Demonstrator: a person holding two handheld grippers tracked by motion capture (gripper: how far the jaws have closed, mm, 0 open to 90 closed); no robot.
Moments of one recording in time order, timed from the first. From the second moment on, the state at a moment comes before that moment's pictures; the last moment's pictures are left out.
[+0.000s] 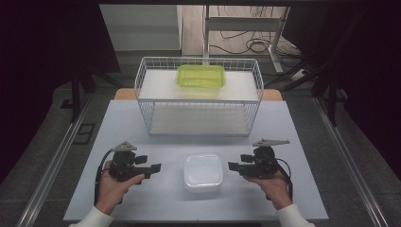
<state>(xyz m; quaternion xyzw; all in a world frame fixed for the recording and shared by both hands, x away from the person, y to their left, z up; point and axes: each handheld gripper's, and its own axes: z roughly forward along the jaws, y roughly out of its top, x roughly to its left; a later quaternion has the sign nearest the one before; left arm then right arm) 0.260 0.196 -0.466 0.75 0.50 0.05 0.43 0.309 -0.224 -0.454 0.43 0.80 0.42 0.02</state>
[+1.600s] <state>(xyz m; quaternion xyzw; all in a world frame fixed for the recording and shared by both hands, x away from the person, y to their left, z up) 0.286 0.155 -0.482 0.68 0.54 -0.09 0.48 0.332 -0.208 -0.475 0.46 0.77 0.44 -0.09</state>
